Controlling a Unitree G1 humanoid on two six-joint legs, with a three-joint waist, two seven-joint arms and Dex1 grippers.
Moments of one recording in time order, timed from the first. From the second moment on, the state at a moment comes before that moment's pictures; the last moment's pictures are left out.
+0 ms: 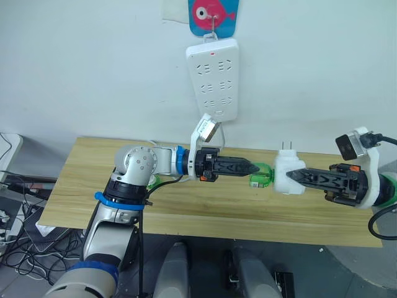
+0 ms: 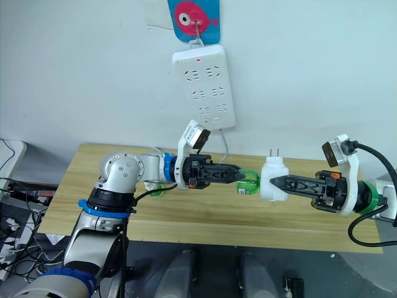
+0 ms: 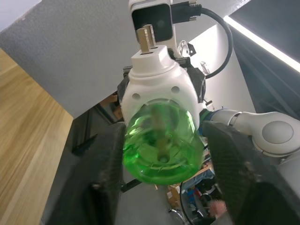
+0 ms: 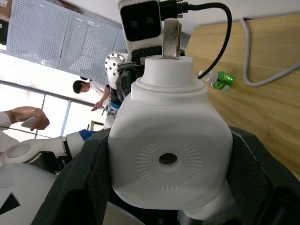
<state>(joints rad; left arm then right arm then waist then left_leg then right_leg) -0.81 0.32 -0.07 0.08 -1.03 1.29 -0.97 -0.22 -1.05 -0.28 -0.18 1.95 1.24 0.41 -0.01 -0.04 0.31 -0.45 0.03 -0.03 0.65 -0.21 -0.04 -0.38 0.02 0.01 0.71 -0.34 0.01</state>
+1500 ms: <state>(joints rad) -0.72 0.22 -0.20 0.34 -0.27 -0.68 -1.43 -0.21 -1.02 -0.28 -0.17 1.95 1.25 0.39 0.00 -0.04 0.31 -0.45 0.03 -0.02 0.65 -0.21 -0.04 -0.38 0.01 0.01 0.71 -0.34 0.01</state>
